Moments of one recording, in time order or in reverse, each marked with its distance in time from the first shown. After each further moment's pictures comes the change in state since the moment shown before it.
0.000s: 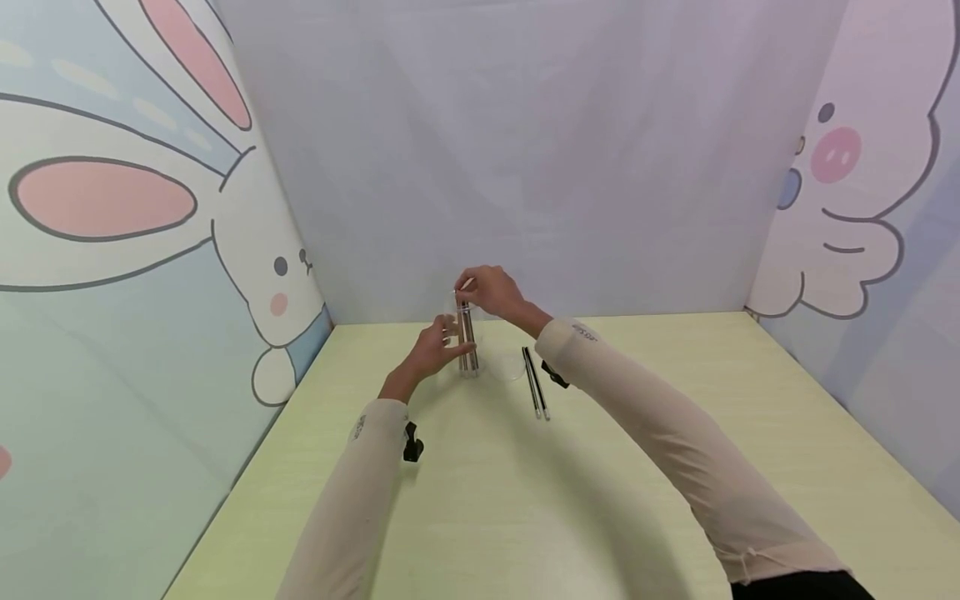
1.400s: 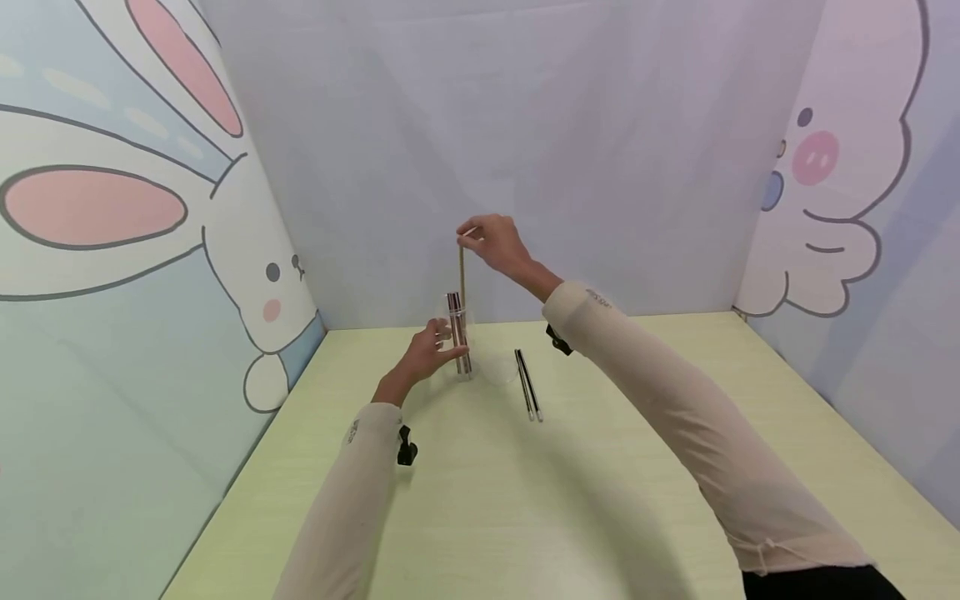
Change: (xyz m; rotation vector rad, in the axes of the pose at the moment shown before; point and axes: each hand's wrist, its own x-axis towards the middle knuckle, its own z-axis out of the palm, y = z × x) left_hand 0.000 0.000 0.000 -0.007 -0.004 -0.010; right_hand 0.022 -0.025 -0.075 0.001 0.217 -0.054
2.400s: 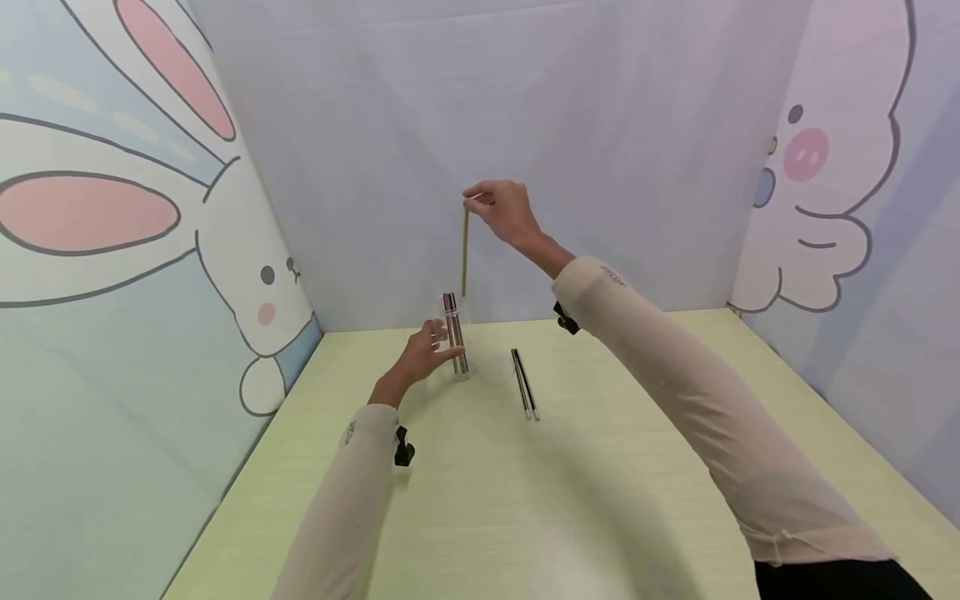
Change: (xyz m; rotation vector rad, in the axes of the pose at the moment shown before) left_hand -0.001 -0.006 -0.006 -0.027 -0.006 0.018; right_hand 0.021 -0.013 -0.040 0.049 0.145 0.003
